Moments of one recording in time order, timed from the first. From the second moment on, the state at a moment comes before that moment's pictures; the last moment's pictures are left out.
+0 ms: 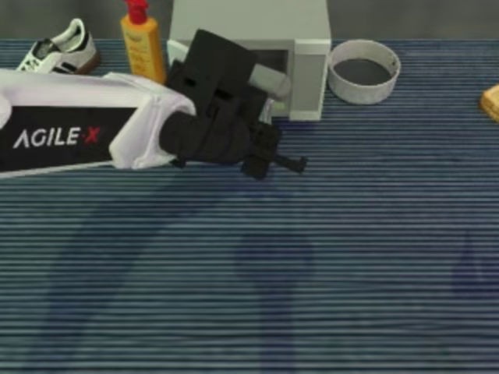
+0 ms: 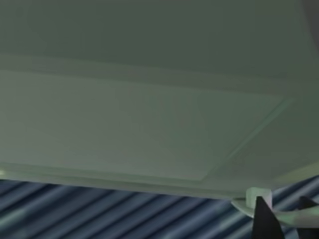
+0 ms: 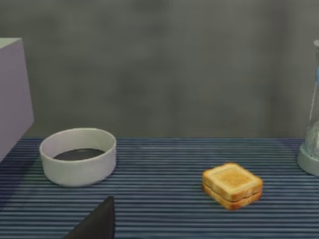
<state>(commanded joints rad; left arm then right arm) -0.60 1.92 1.22 -0.15 0.00 -0.04 0.00 0.00 0.00 0.00 0.00 0.00</state>
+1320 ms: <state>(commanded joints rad) -0.59 1.91 1.20 -0.15 0.01 -0.03 0.00 0.00 0.00 0.00 0.00 0.00</state>
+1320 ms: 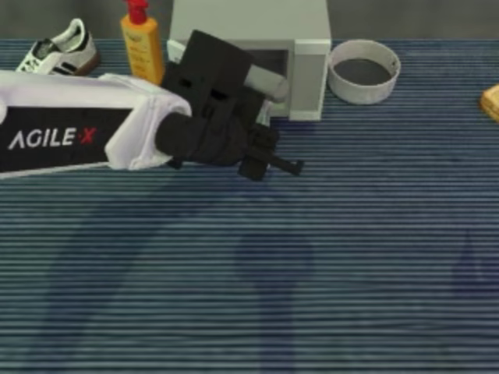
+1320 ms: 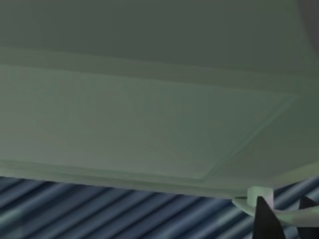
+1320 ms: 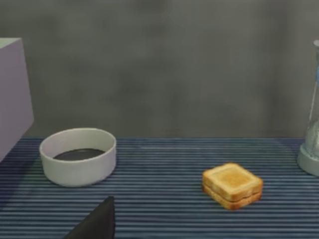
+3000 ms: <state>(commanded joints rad) -0.57 1.89 1.17 -0.14 0.06 0.03 0.00 0.00 0.00 0.00 0.00 0.00</state>
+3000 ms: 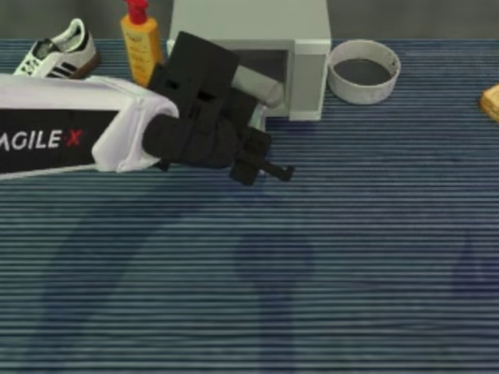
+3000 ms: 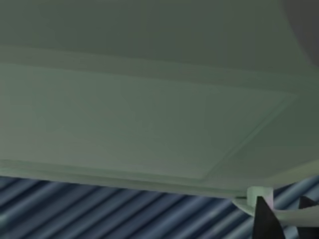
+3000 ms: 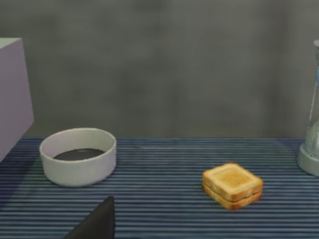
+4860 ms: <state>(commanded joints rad) -0.54 1.86 1.14 -0.14 0.12 0.10 0.00 0.00 0.00 0.00 0.00 0.00</state>
